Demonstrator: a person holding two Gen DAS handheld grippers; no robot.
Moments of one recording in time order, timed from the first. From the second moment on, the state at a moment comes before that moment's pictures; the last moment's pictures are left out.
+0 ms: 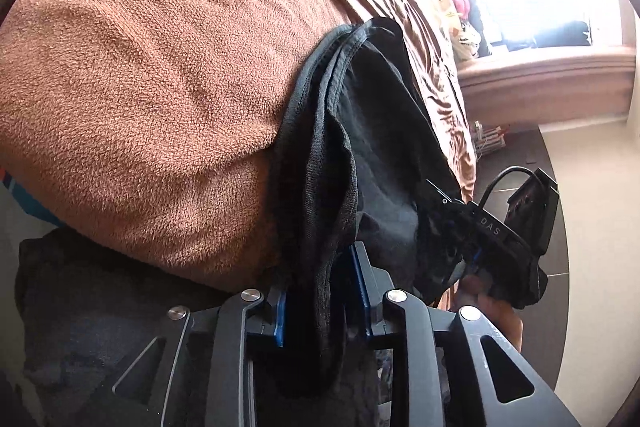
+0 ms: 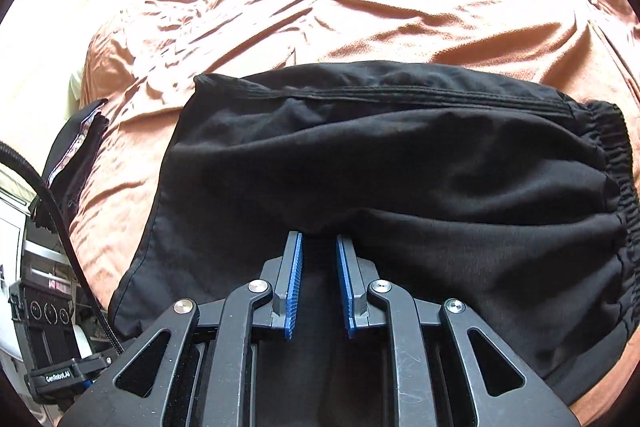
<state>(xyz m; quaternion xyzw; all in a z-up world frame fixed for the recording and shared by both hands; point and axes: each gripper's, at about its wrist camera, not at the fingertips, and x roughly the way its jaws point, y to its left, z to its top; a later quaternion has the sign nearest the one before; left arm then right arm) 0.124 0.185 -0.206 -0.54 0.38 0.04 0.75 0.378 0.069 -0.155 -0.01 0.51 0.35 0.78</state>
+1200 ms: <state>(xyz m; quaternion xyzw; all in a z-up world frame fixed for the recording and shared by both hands) 0.146 0.190 -0.199 -0.54 0.37 0.06 0.75 0.407 0.070 -0.122 -0.02 0.49 0.35 0.79</state>
